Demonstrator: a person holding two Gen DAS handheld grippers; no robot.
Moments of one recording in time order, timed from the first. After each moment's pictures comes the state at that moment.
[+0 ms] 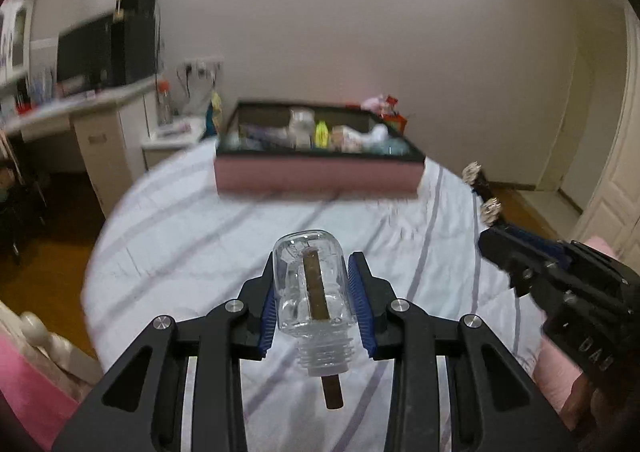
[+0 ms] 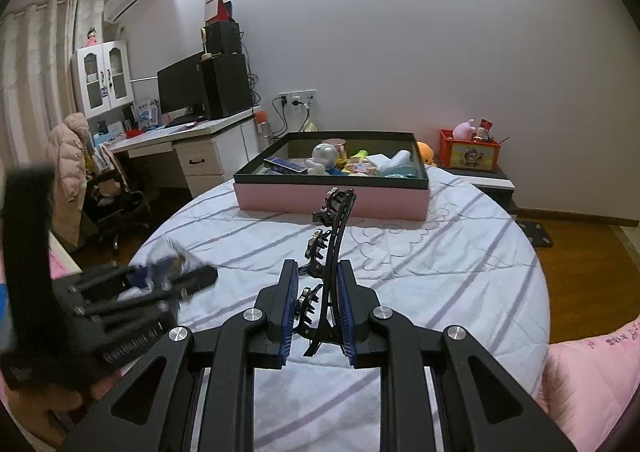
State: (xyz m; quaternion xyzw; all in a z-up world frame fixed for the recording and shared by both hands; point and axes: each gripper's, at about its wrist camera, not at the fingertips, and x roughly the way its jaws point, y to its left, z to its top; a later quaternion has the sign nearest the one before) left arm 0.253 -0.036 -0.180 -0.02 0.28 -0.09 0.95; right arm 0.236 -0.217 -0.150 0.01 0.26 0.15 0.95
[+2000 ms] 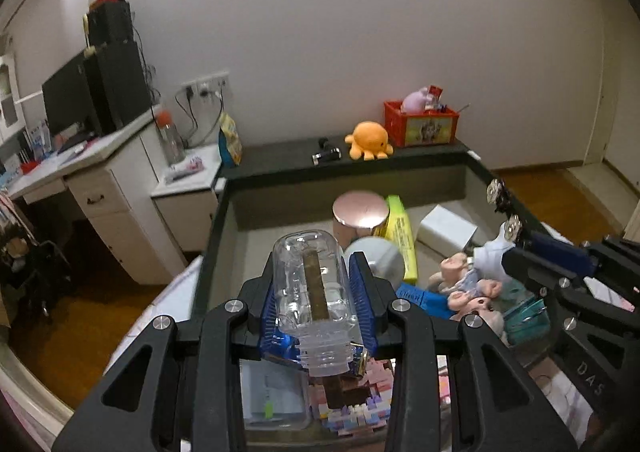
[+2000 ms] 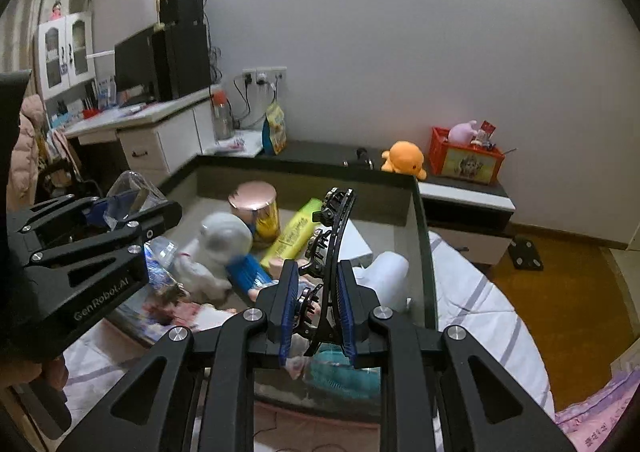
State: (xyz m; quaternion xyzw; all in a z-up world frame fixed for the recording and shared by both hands) left arm 0.528 -0.053 -0.184 0.06 0.31 -0.05 0.95; right arm 0.480 -0.218 -0.170 -0.03 0.32 0.11 0.94
